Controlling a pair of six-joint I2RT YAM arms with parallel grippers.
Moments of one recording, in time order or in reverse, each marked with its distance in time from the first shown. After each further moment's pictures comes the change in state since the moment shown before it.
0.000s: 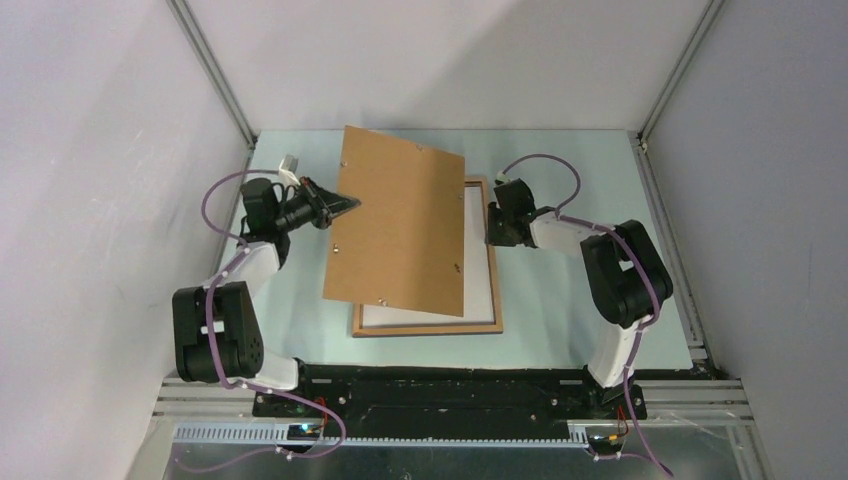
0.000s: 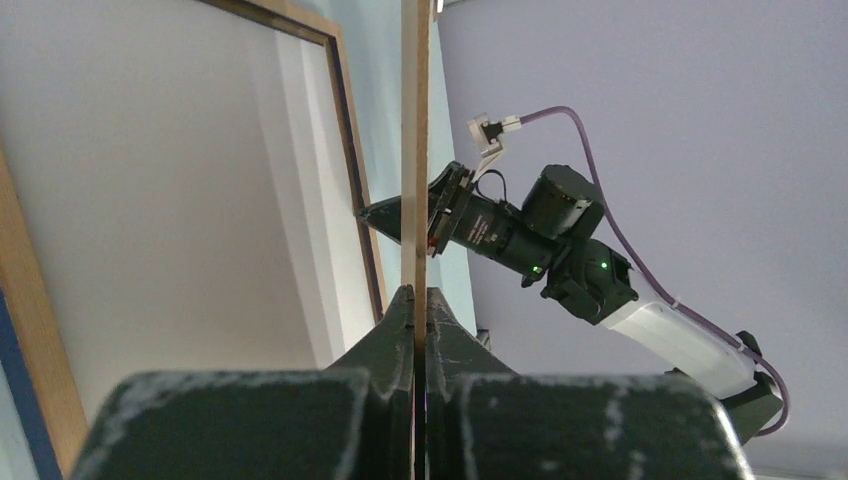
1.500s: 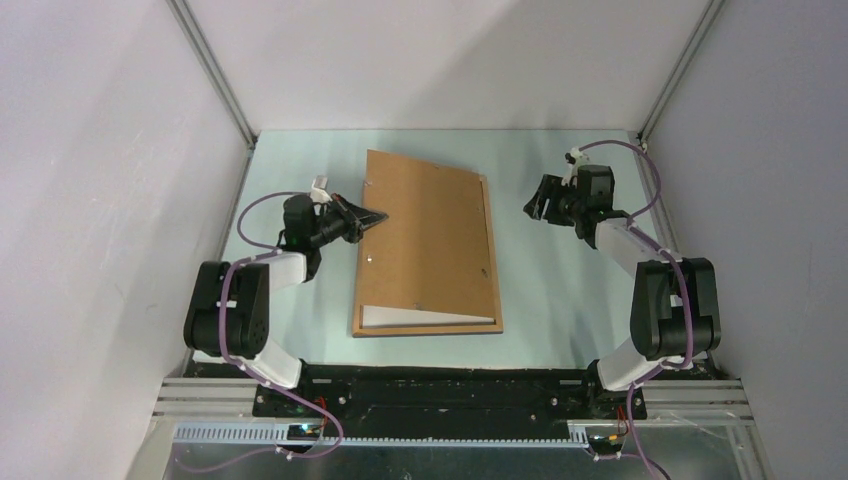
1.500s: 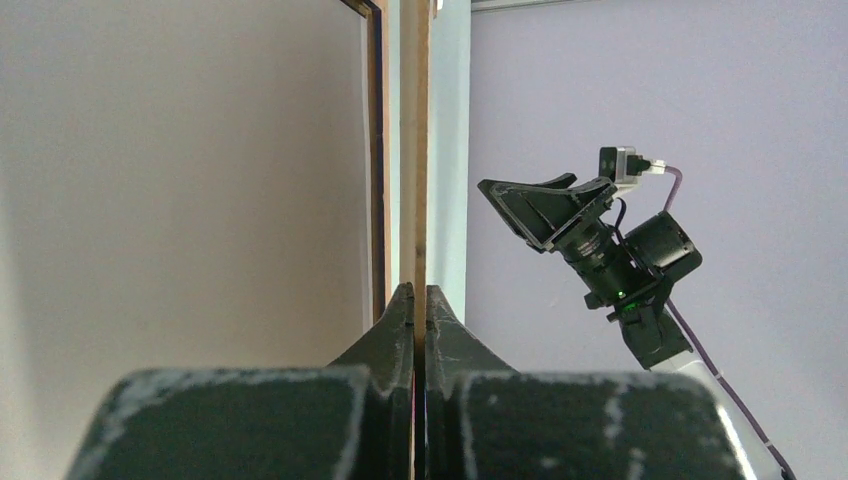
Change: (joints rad) left arm -0.201 0.131 -0.149 0.277 -0.246 -0.195; right arm -0.363 -0.272 -0.150 0.159 -0.309 -0.114
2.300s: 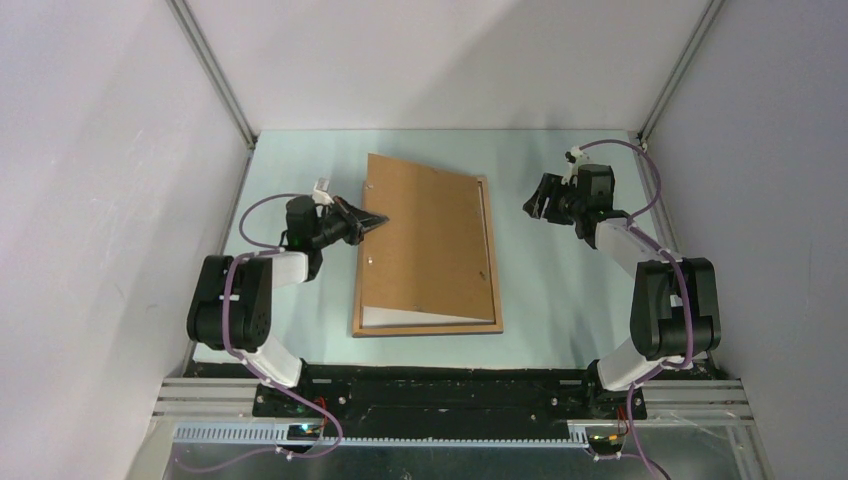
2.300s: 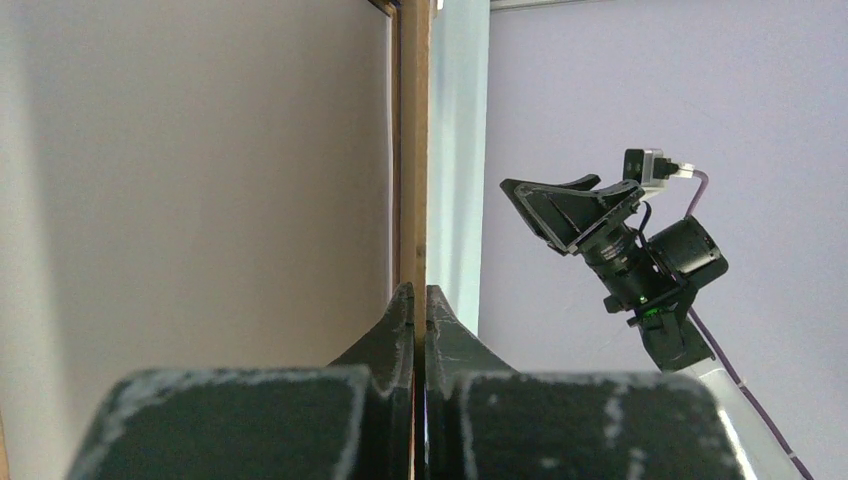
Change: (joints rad) left arm 0.000 0.039 -0.001 0.010 -0.007 0.027; right arm 0.000 0.000 0.000 0.016 -0.012 0.007
